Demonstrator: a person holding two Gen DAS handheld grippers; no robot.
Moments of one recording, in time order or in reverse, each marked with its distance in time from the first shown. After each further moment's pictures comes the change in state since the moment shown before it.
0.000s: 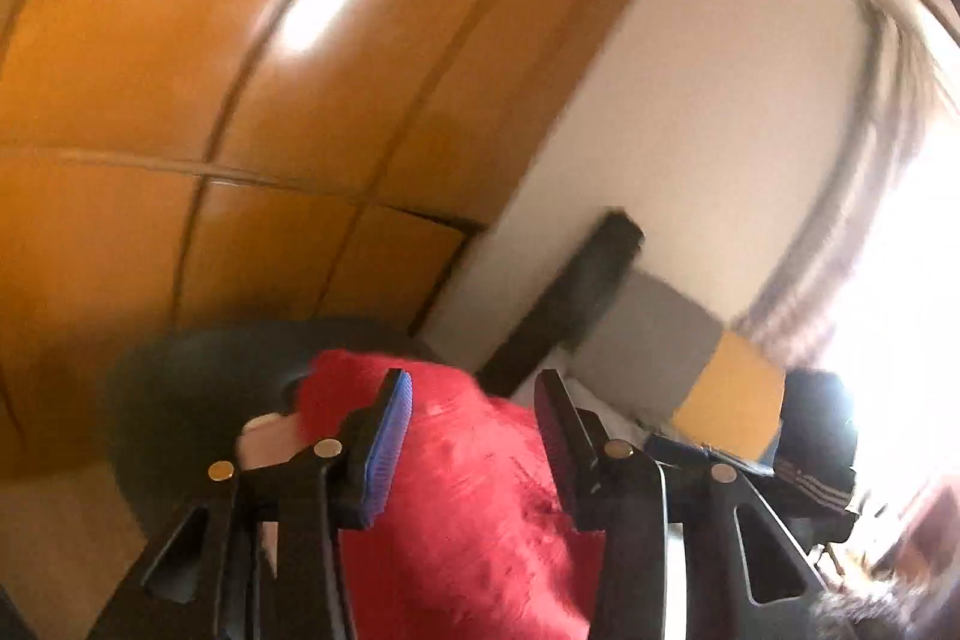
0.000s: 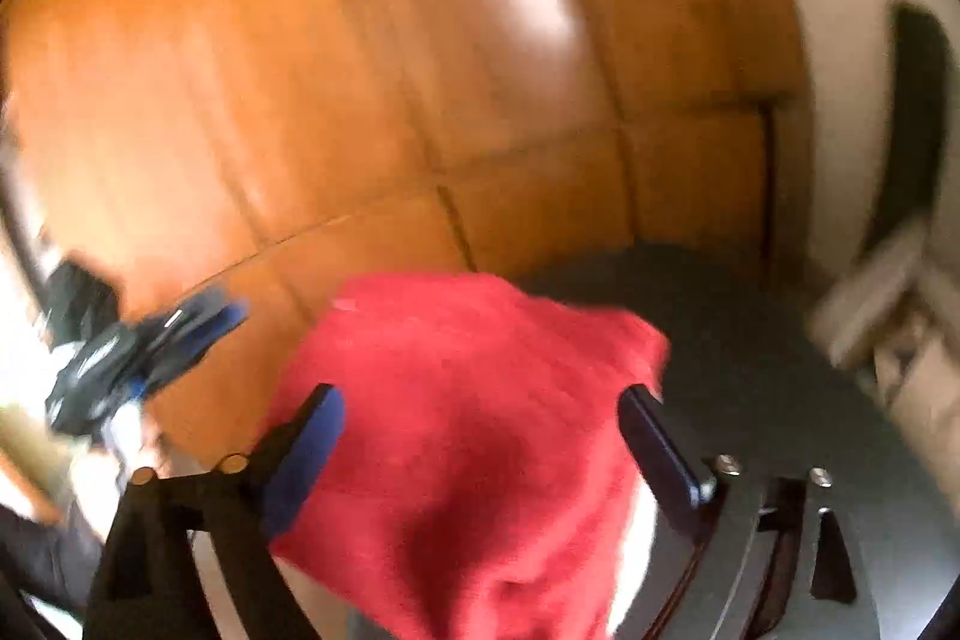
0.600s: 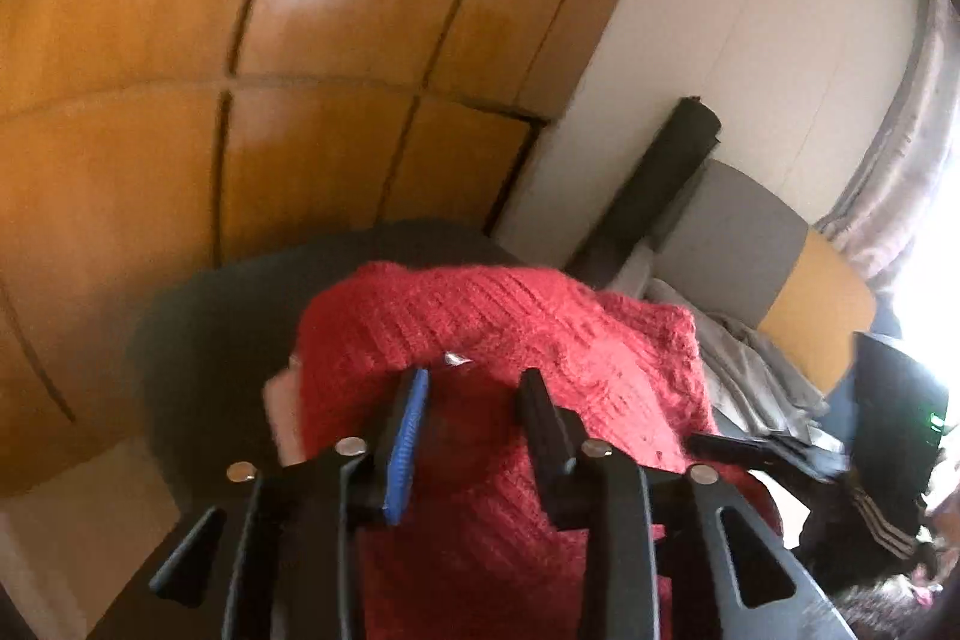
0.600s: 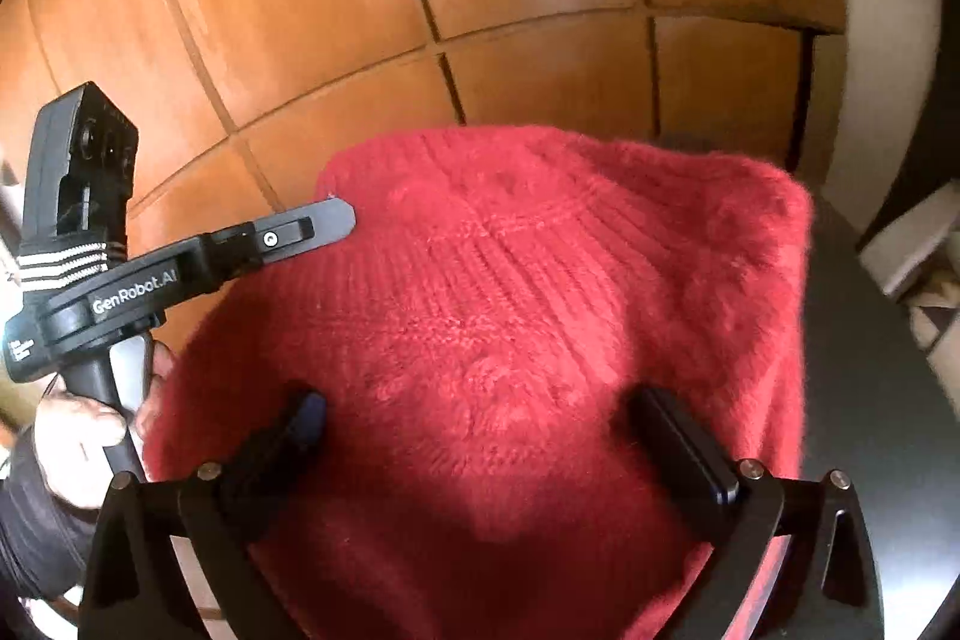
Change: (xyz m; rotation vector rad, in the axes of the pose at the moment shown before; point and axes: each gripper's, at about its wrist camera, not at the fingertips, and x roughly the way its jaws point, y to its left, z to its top) left arm 0.073 0.031 -0.025 0.073 0.203 0.242; right arm 0.109 0.057 -0.051 0.030 0.240 -0.097
